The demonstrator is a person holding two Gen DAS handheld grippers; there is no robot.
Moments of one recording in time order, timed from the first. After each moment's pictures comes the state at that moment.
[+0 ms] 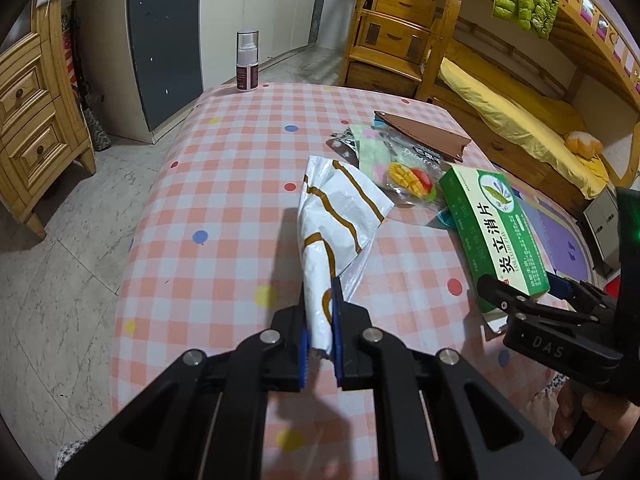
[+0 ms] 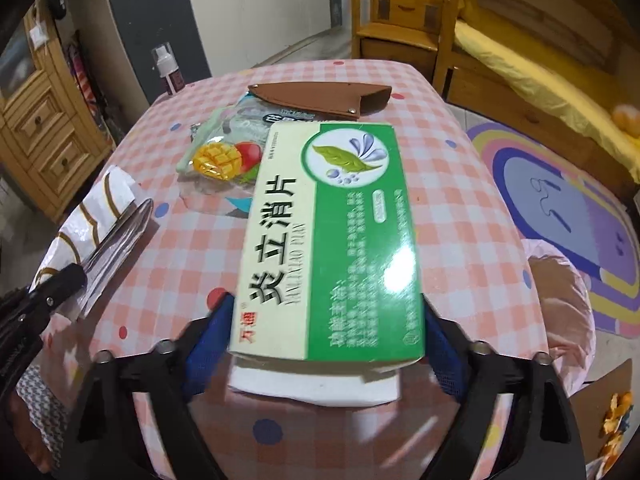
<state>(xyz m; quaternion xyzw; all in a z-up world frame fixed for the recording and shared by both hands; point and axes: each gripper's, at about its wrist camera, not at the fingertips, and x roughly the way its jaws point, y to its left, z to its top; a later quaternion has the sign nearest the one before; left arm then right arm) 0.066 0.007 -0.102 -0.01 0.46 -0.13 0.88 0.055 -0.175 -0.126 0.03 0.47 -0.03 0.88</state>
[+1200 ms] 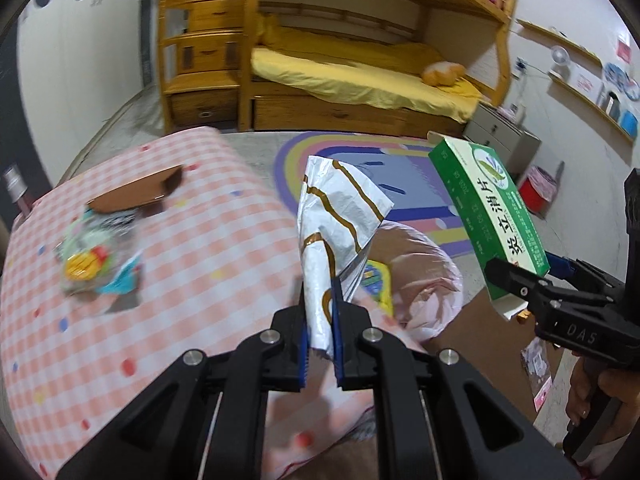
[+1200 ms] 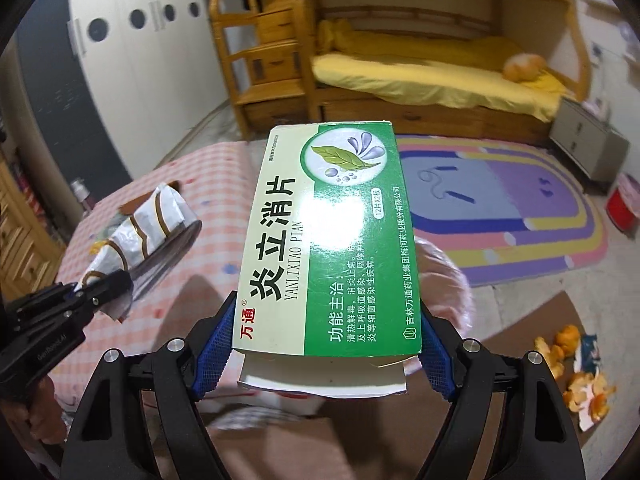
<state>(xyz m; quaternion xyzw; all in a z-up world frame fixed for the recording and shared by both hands) 0.017 -0.227 -0.071 0.10 0.40 -0.38 0.83 -0.097 -0.383 -0.079 0.15 0.38 -0.20 0.89</state>
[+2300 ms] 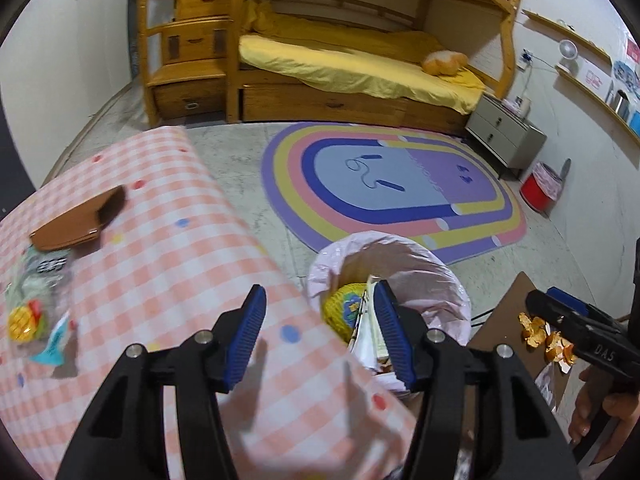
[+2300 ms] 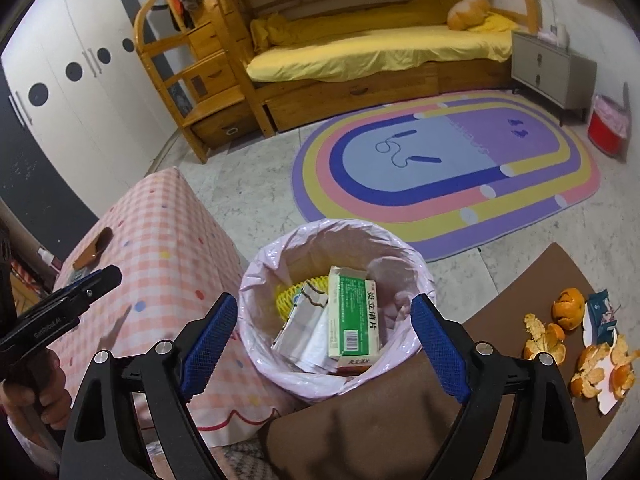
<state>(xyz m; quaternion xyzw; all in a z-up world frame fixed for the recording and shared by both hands) 0.055 -0.284 -0.092 0.10 0.42 -0.37 0.83 -0.107 -0.451 -0.103 0.24 0.36 -0.22 0.87</state>
